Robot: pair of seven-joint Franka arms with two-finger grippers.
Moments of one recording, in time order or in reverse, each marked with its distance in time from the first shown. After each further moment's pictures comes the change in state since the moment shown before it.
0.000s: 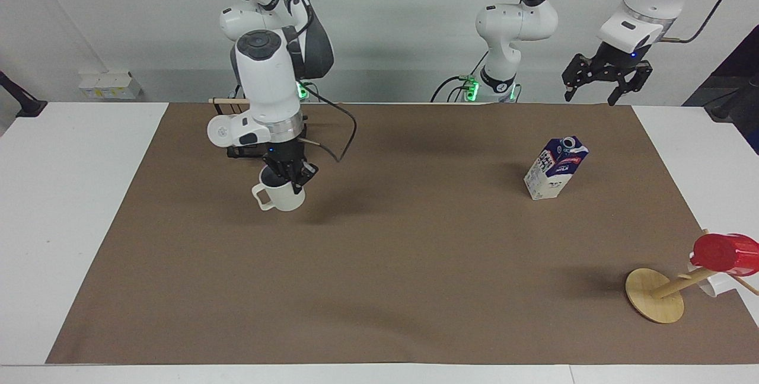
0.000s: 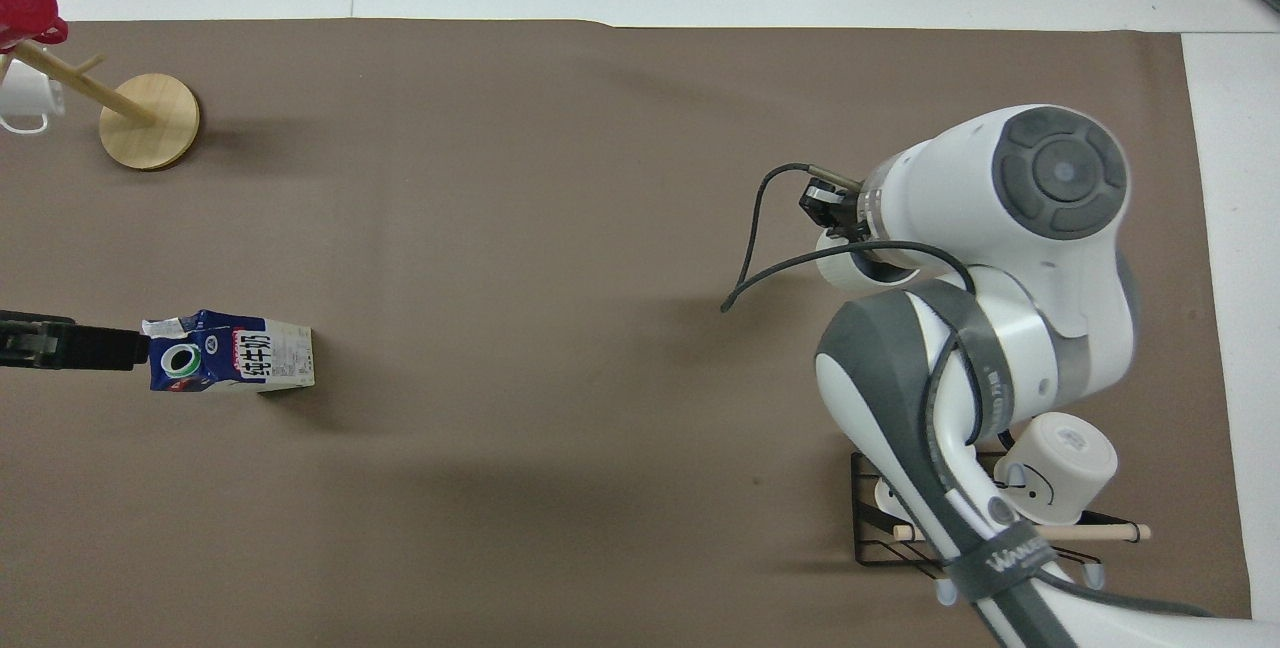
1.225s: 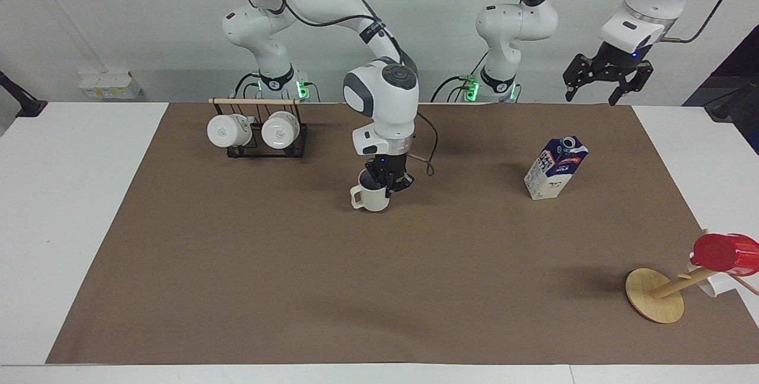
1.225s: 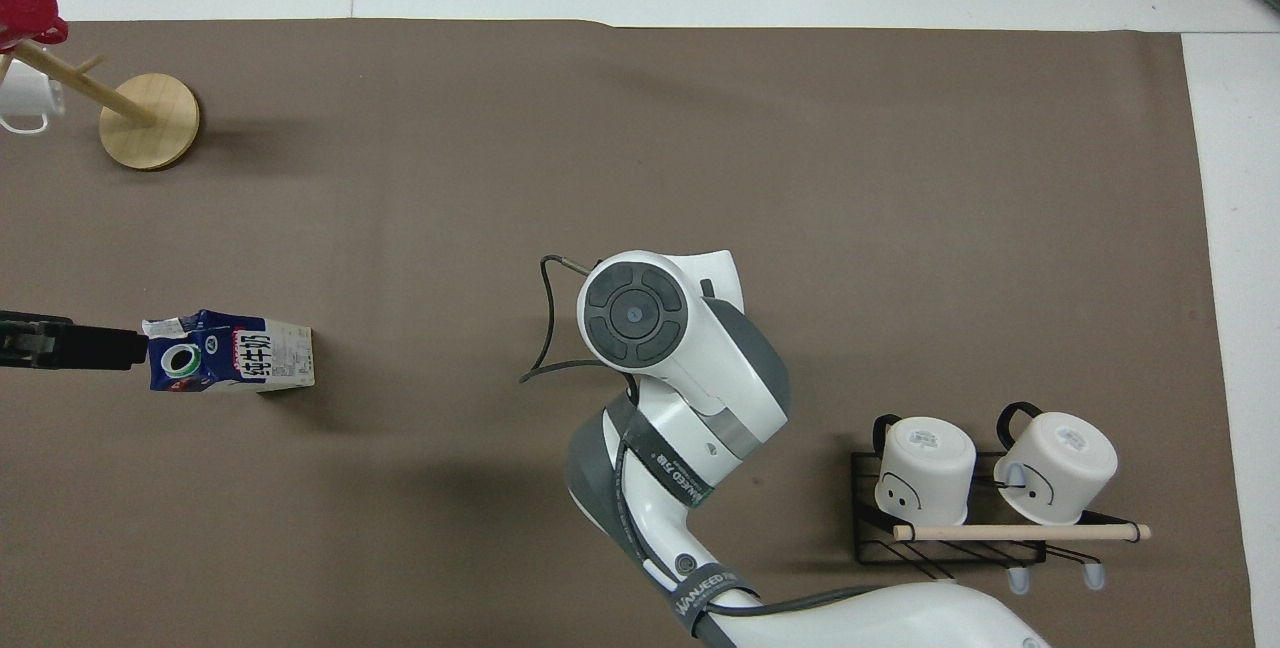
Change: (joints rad) left arm 0.000 0.000 0.003 0.000 0.000 0.000 0.000; right arm 0.295 0.236 0.000 0.054 -0.102 0.134 0.465
